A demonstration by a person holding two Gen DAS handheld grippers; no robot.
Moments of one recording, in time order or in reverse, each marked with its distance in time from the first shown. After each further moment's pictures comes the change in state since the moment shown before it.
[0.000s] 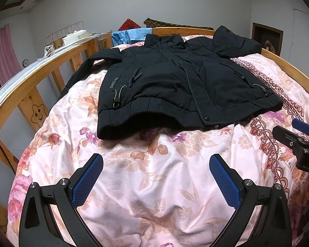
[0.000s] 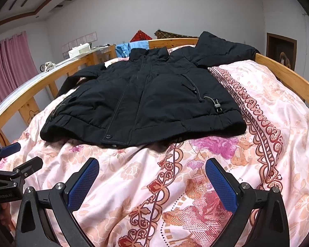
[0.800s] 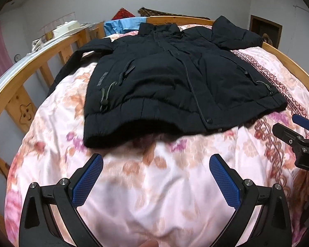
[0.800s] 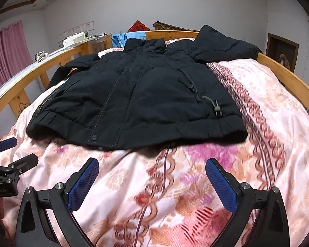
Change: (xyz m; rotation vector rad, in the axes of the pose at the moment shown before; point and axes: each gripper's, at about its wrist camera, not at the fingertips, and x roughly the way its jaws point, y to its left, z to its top) left arm 0.039 0.003 0.030 0.020 0.092 -0.053; right arm 0.029 -0.006 0.029 -0.041 0.056 -0.049
